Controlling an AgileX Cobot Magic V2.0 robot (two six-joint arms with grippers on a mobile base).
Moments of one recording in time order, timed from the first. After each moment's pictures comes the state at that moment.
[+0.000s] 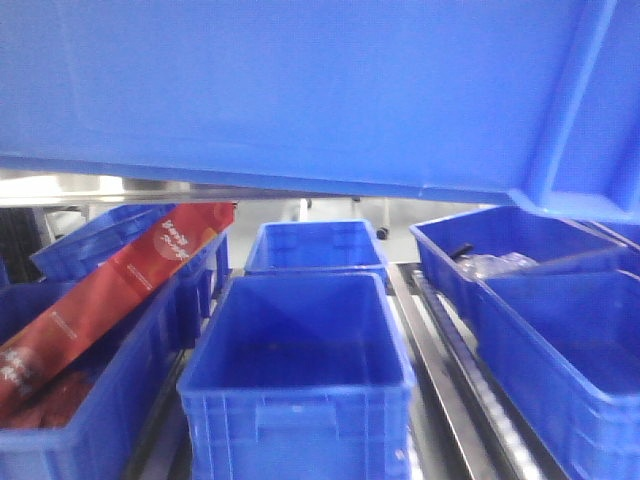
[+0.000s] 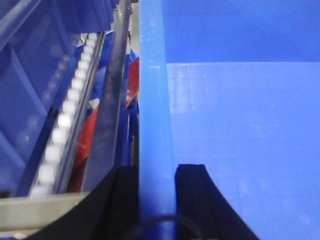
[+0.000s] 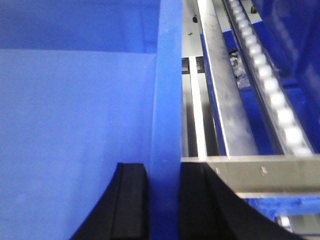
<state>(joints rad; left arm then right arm) -0.77 1.29 -1.49 0.82 1.08 -0.83 0.96 1.19 -1.36 -0.61 1.01 0.87</state>
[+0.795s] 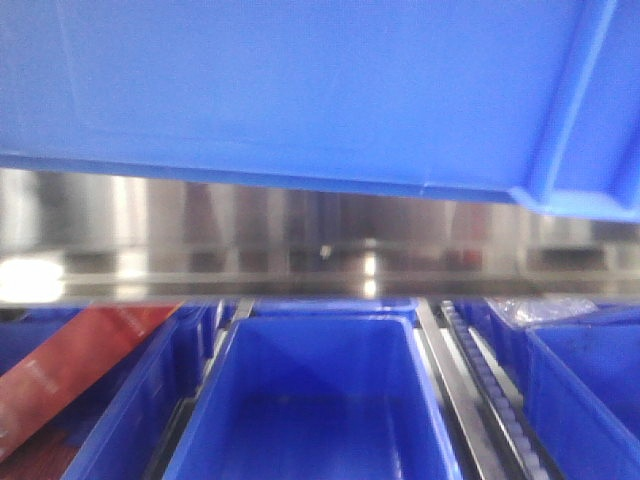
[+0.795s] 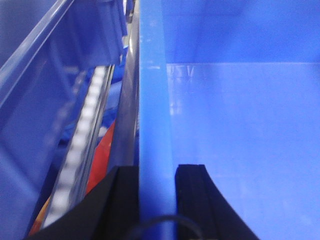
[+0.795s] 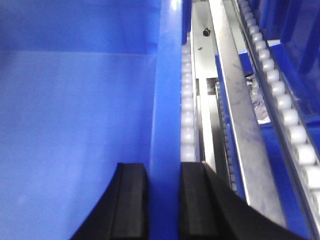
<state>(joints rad) -0.77 1.29 -1.49 0.82 1.08 -0.83 0.96 1.19 -1.36 -0.61 1.01 0.87</state>
